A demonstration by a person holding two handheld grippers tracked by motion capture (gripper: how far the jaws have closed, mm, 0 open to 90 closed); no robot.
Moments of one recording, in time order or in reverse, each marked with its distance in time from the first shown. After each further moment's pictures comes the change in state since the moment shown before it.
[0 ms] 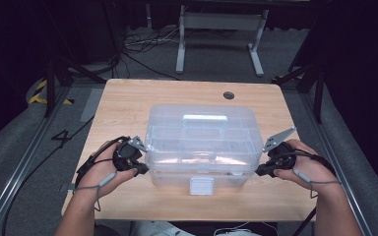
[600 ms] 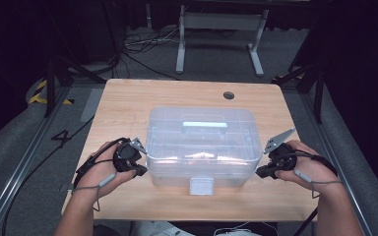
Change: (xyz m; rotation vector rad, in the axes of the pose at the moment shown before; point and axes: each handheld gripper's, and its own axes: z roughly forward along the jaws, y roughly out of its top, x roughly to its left) left arm 0.001 -0.002 0.003 0.051 0.017 0.005; right arm -0.001 -0.004 0.001 0.036 0.003 -0.003
